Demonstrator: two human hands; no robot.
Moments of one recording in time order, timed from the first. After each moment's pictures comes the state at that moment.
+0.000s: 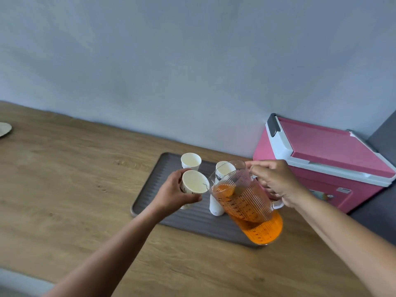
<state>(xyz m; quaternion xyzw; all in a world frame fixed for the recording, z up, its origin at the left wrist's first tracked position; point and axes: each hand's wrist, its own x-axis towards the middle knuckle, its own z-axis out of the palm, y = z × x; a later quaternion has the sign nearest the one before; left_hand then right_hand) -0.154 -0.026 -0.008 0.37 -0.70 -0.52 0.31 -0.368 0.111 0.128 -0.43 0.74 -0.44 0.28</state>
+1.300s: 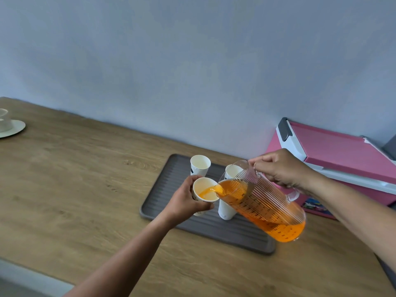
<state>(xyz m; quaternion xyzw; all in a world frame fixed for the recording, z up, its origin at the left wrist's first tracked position) -0.151 -0.015 -0.013 0.36 -0.70 -0.54 0.30 -0.345 0.091 0.170 -0.49 0.77 -0.30 0.27</state>
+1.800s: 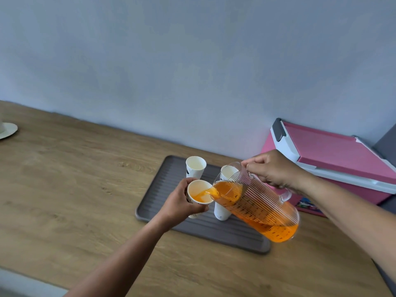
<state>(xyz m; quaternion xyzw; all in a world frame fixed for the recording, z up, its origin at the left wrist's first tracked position) -0.150 -0.012 -0.014 0.36 -0.70 -0.54 0.31 -0.343 0.091 0.170 -0.49 0.77 -0.29 0.28</state>
